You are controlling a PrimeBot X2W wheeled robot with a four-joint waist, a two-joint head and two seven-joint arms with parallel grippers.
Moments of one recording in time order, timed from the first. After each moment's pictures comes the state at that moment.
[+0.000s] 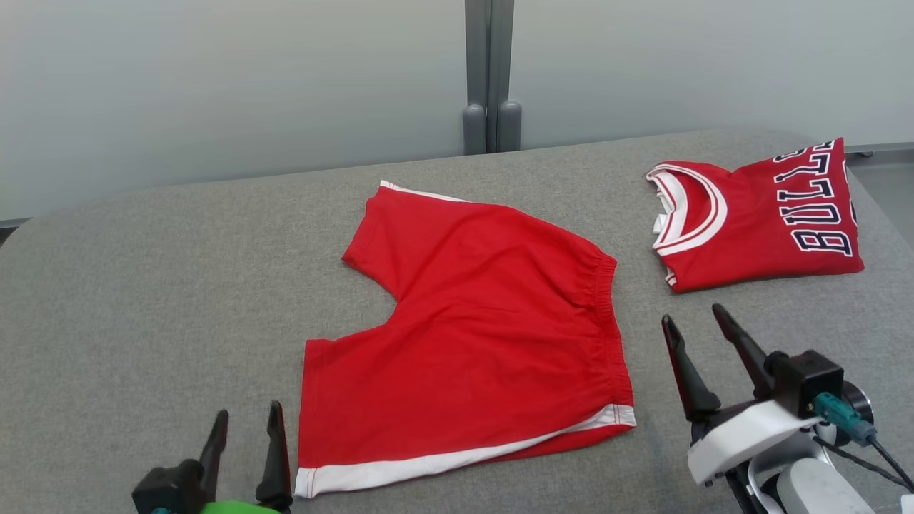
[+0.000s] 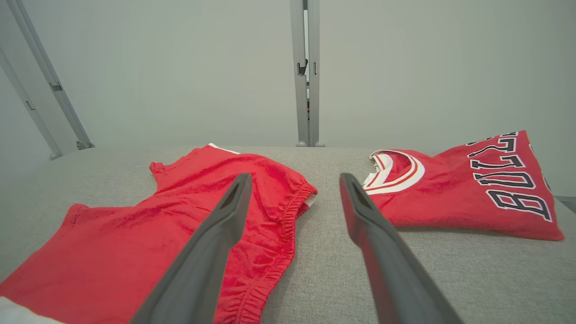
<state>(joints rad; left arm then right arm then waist) 0.13 0.05 -0.16 0.15 -0.41 0.08 -0.25 0.01 -0.20 0.28 0.15 0.27 -0.04 -0.25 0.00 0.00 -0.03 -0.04</state>
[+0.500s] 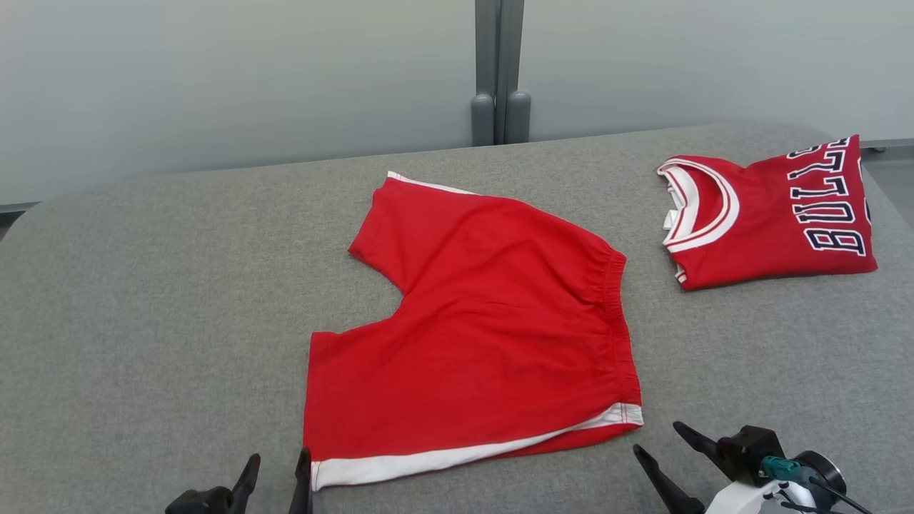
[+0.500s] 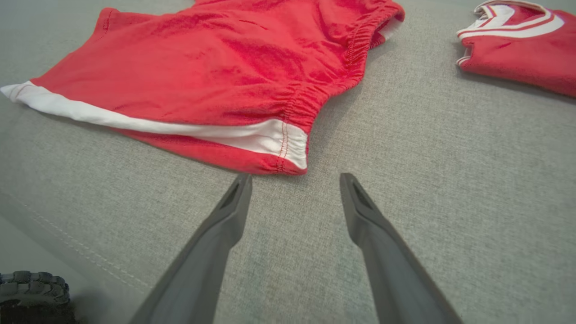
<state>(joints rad) 0.17 0.05 -0.21 0.25 -0.42 0.03 -0.19 0.07 -0.29 0.46 0.36 0.24 0.11 -0.17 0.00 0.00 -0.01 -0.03</state>
